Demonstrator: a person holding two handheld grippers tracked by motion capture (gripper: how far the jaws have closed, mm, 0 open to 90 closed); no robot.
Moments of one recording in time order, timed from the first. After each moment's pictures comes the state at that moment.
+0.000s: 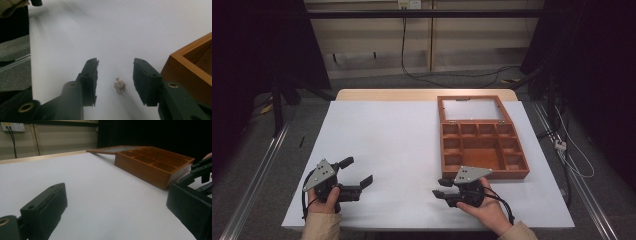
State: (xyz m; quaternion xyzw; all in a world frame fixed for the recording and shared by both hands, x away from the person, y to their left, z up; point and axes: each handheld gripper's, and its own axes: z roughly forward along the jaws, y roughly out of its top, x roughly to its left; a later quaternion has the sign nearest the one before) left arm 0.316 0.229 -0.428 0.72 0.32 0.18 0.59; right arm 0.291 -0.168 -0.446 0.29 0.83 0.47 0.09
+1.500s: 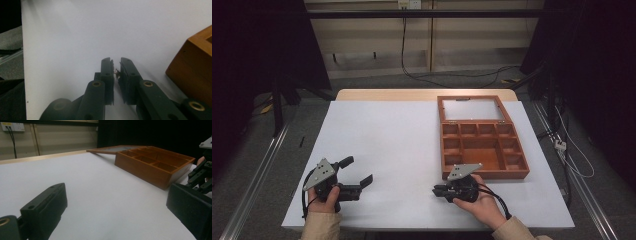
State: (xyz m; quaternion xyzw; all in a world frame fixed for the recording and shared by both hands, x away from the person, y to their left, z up) left arm 0.318 0.229 -0.428 0.72 0.32 0.18 0.59; right arm 0.304 -0.161 -0.455 0.30 0.85 0.43 0.04
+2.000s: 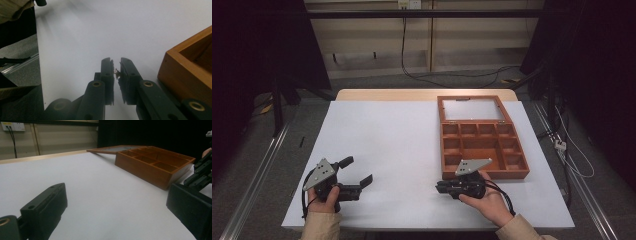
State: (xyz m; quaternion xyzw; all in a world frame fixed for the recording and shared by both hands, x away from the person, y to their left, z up) left arm 0.318 0.229 -0.428 0.72 0.32 0.18 0.59; right arm 0.304 -0.176 -0.435 0.30 0.83 0.46 0.03
